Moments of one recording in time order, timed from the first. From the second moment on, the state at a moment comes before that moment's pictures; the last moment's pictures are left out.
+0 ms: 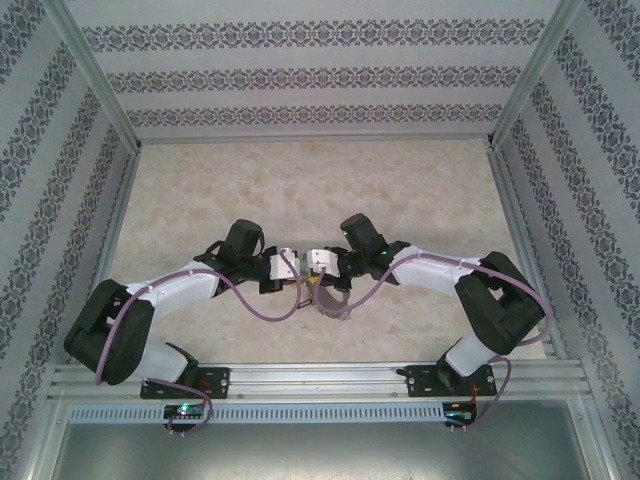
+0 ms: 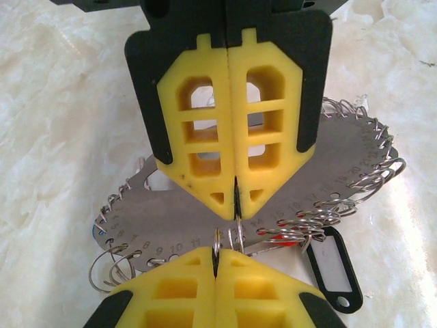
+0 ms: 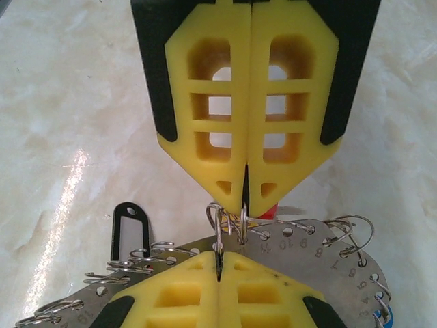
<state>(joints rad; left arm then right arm) -0.49 1.40 0.64 -0.05 0.64 0.87 0.67 1.59 0.81 -0.08 -0.65 -0.80</state>
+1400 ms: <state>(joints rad) -0.58 1.31 0.54 -0.05 0.31 0.95 0.66 1.61 0.84 -0.14 -0.59 -0.83</state>
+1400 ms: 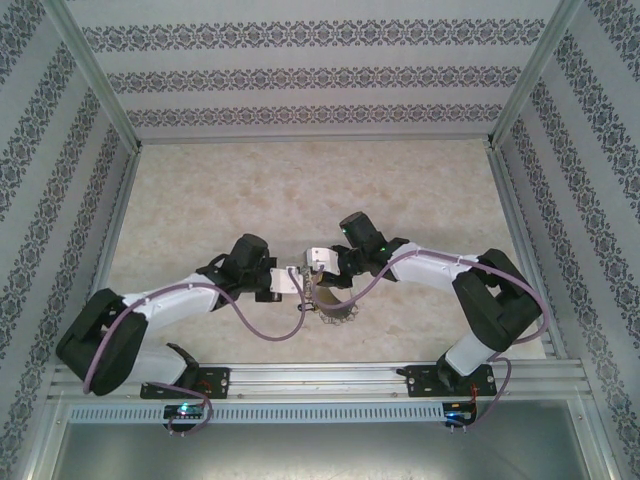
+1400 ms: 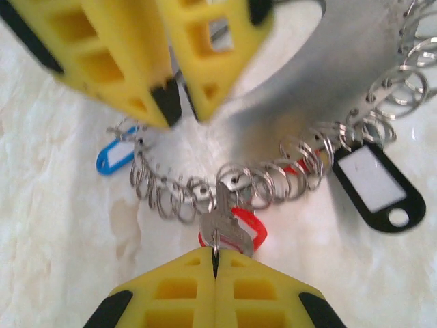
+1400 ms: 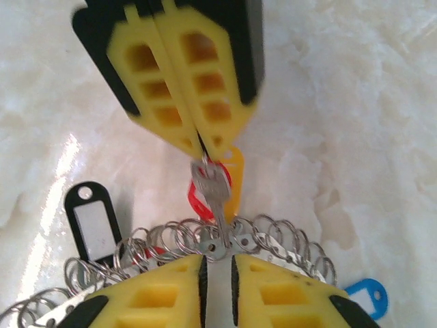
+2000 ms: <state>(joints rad) -0.47 1.20 0.46 -0.01 0.19 0.72 0.74 1.74 0.98 -0.39 -0.37 -1.08</state>
